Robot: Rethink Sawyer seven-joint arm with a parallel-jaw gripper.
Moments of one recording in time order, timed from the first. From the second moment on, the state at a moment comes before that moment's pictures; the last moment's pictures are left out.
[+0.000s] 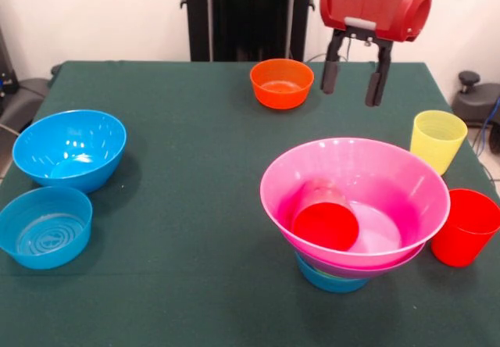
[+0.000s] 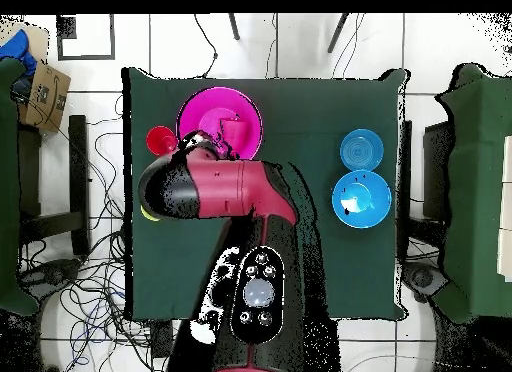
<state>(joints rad) 0.02 -0.74 -0.12 1.56 -0.08 0.40 2.55</state>
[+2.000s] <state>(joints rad) 0.13 -0.66 -0.17 1.64 0.08 0.27 2.55</state>
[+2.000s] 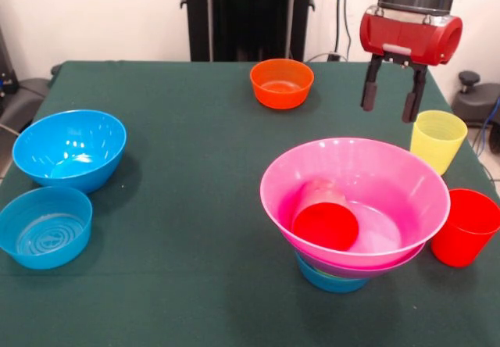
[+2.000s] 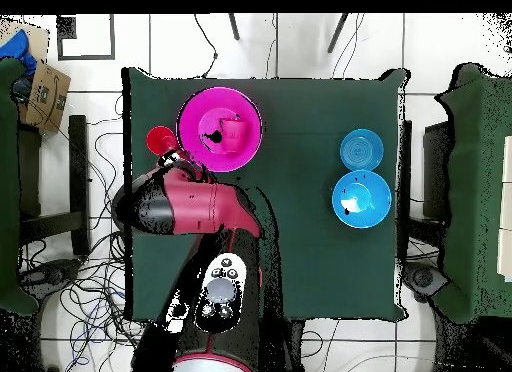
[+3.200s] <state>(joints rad) 0.19 -0.64 -0.17 1.70 0.19 0.25 2.55</state>
